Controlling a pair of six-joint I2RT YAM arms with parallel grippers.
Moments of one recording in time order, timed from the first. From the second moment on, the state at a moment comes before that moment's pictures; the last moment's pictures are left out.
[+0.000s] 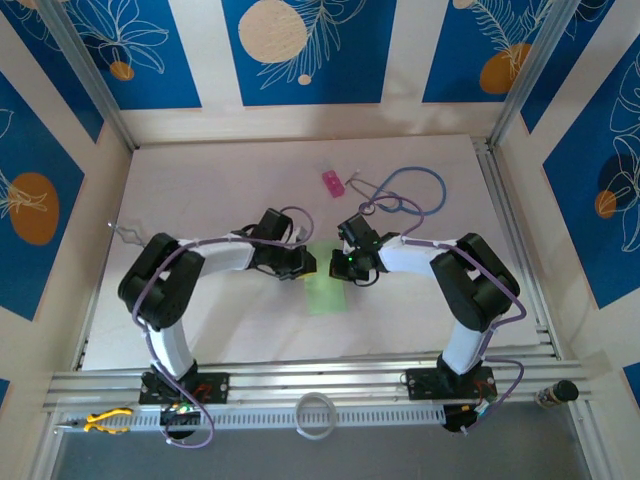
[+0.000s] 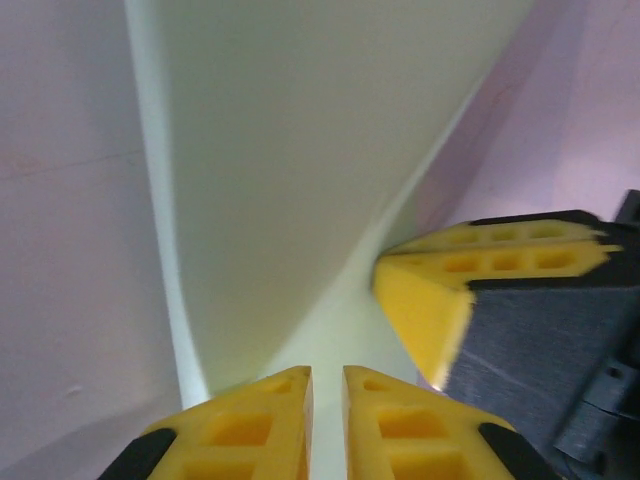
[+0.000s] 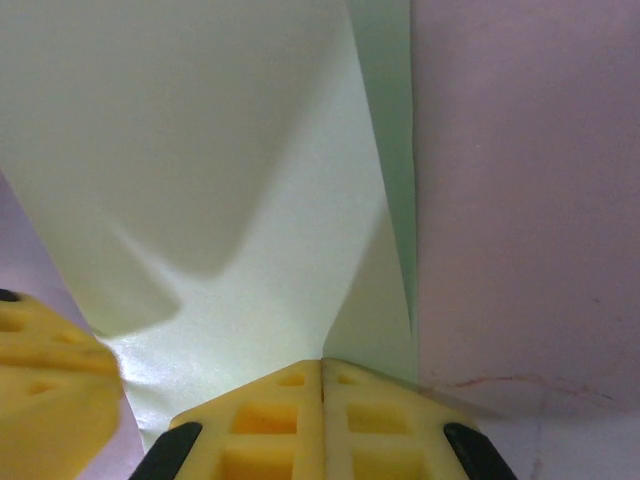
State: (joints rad) left arm -0.58 1.82 0.97 -0.18 0.58 -0.73; right arm 0.63 1.76 0.91 -0.28 -0.25 0.71
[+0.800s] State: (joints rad) left arm -0.55 1.86 1.06 -0.26 0.60 -0.68; right arm 0.63 1.76 0.92 -0.28 -0.24 0.71
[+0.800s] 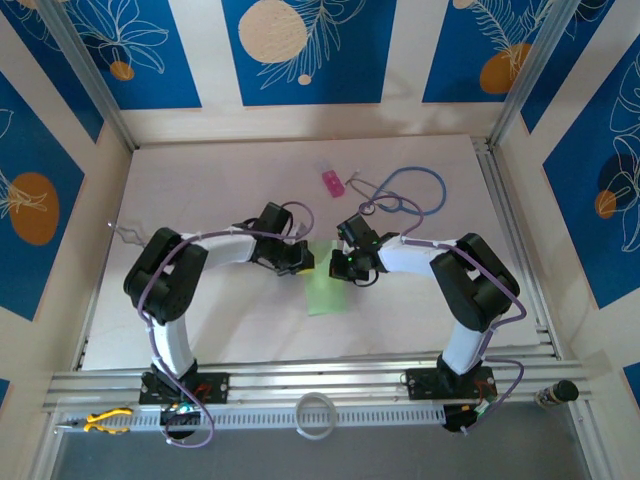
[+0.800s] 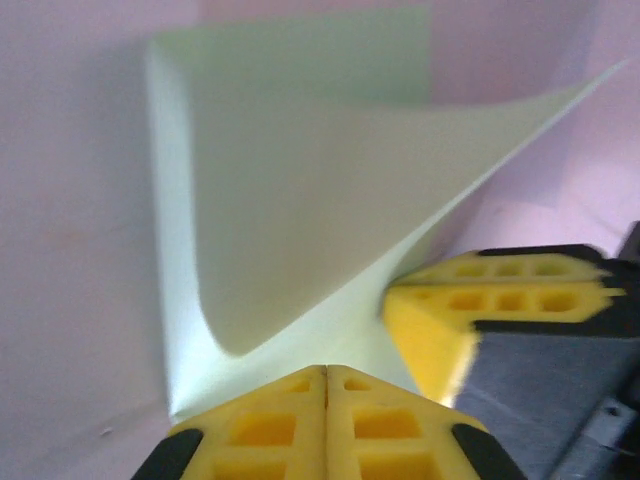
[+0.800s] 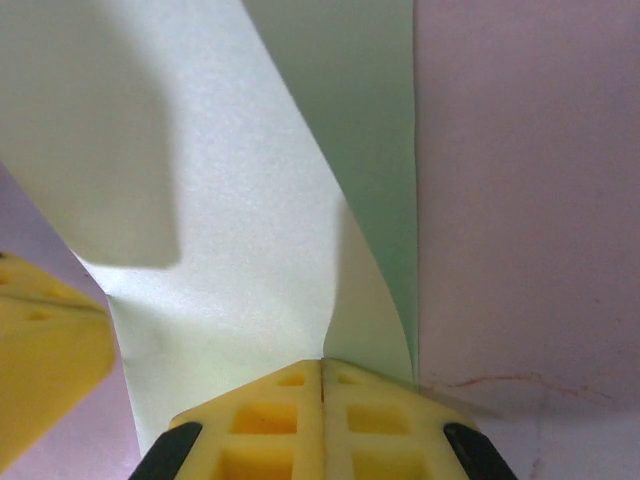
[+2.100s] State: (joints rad) left arm -0.49 1.97 1.12 -0.24 0.61 -0.67; right arm 0.63 1.76 0.92 -0.29 -0.24 0.71
